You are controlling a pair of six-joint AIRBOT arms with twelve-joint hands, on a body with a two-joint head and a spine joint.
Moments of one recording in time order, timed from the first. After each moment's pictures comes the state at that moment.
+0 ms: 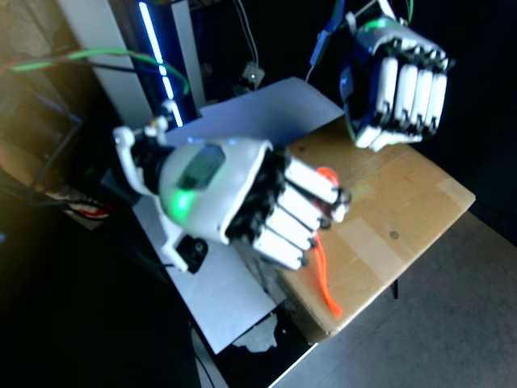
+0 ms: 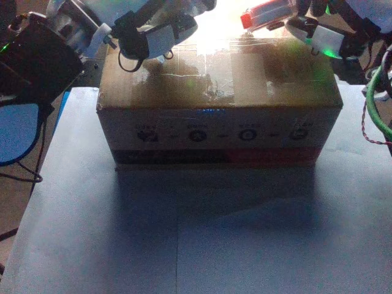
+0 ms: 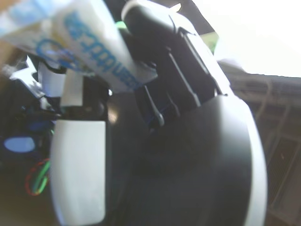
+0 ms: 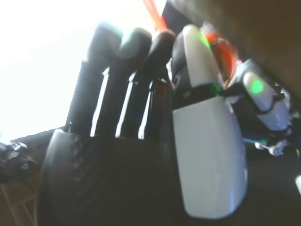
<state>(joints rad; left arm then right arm) 0.49 -1.16 1.19 2.98 0.72 -1.83 -0.65 -1.16 1.28 -2.85 -1.01 2.11</state>
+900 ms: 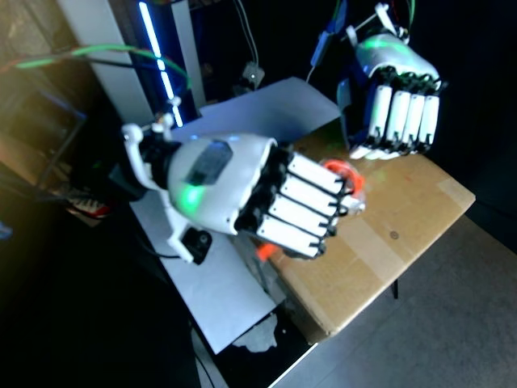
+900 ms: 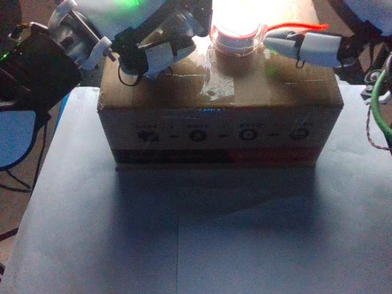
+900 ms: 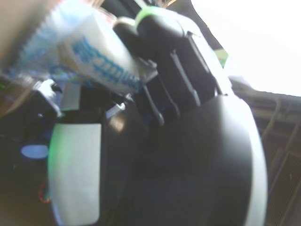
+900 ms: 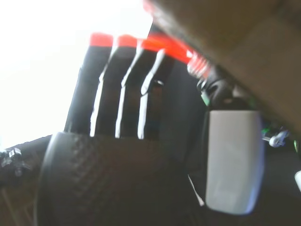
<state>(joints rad) 0.51 -1.15 1.18 2.98 0.68 -1.84 -0.65 -1.14 1.23 -2.85 -1.03 2.11</state>
